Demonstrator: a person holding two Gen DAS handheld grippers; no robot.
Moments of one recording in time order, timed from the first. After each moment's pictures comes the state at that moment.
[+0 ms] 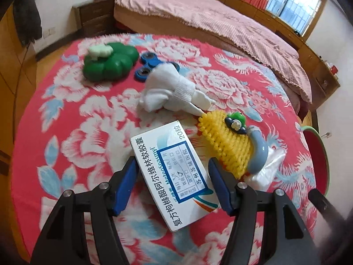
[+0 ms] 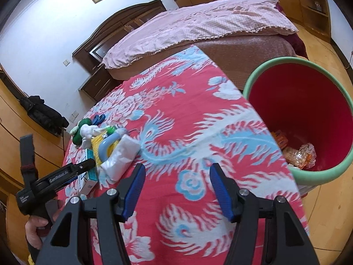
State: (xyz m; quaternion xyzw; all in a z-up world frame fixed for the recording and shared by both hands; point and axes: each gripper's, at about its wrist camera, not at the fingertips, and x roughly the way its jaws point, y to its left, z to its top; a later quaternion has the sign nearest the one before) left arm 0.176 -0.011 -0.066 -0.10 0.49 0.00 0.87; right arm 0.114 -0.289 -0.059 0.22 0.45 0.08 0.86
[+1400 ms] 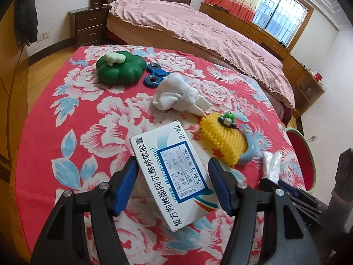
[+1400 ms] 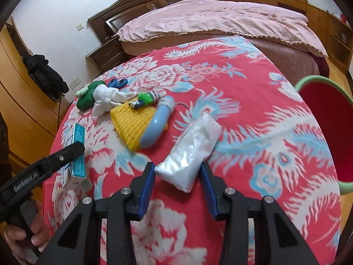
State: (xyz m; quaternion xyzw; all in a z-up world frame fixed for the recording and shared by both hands) left arm 0.139 0.018 -0.054 -0.14 0.44 -0.05 0.88; right arm 0.125 -0.197 -0.068 0.11 0.48 0.11 0.86
